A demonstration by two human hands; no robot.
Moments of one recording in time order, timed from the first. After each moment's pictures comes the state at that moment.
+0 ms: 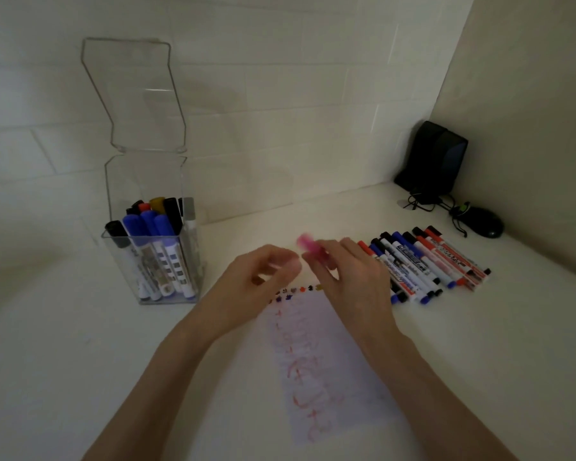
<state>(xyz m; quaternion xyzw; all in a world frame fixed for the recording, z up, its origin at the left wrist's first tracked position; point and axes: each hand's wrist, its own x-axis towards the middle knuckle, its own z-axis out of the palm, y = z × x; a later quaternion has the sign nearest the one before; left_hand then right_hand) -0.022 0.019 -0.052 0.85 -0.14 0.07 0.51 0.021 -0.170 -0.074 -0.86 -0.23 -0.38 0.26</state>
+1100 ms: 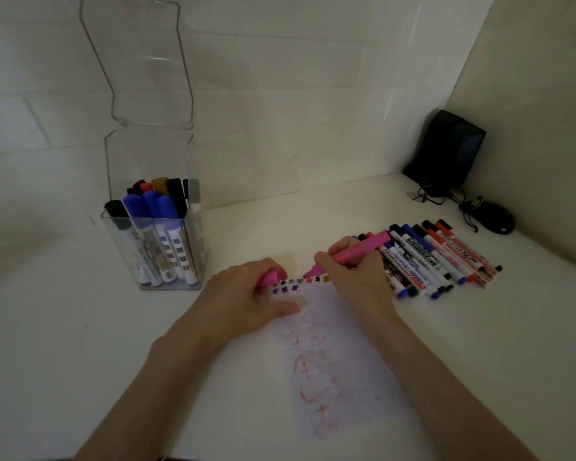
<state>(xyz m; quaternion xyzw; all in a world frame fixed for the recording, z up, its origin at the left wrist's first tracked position) -0.027 0.043 -0.090 0.95 -0.09 0.06 0.28 0.019 -0.158 -0.072 -0.77 -0.03 -0.07 0.64</state>
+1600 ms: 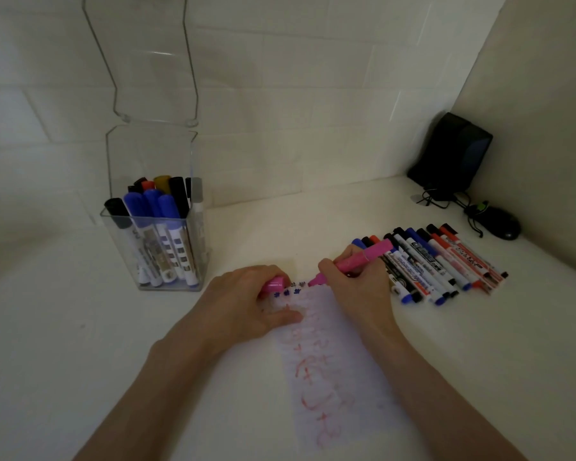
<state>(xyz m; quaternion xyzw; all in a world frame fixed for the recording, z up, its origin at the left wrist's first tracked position) -0.026 0.042 -0.091 0.96 -0.10 0.05 0.24 0.023 -0.155 -0.089 -0.78 -0.05 -0.12 0.61</state>
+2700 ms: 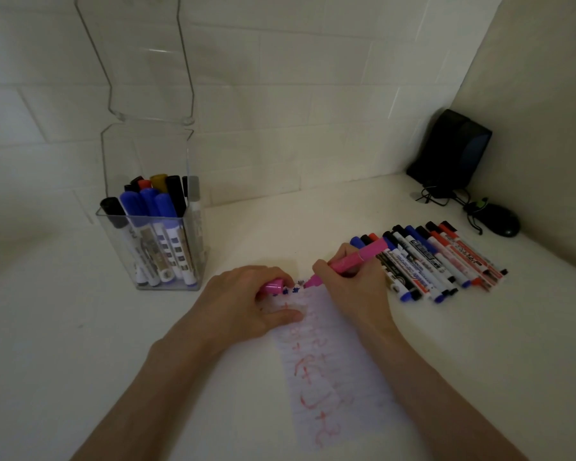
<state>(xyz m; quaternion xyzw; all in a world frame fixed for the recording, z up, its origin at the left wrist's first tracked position) -0.027 0.039 -0.090 0.97 -0.09 0.05 0.23 0.020 -0.154 -0.087 -0.79 -0.06 -0.11 0.60</state>
